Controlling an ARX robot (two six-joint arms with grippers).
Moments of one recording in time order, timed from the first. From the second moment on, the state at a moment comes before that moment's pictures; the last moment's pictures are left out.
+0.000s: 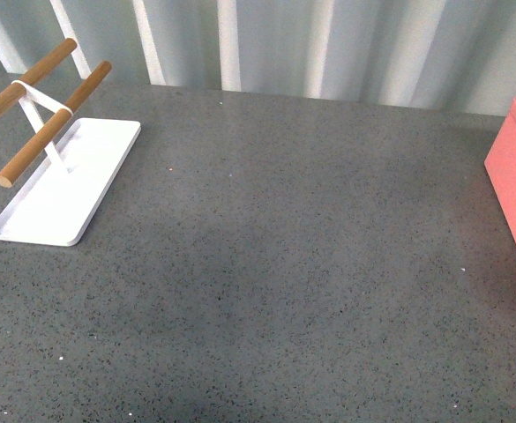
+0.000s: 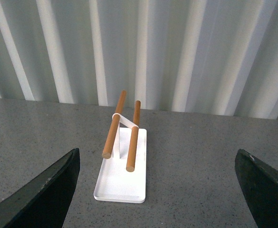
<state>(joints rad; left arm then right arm) 0.00 0.00 0.02 0.00 0.00 0.00 -0.39 1.84 1.08 -0.19 -0.08 -0.22</state>
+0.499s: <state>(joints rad) 0.00 0.00 0.02 0.00 0.00 0.00 -0.46 1.86 1.18 -0.36 -0.06 -0.27</state>
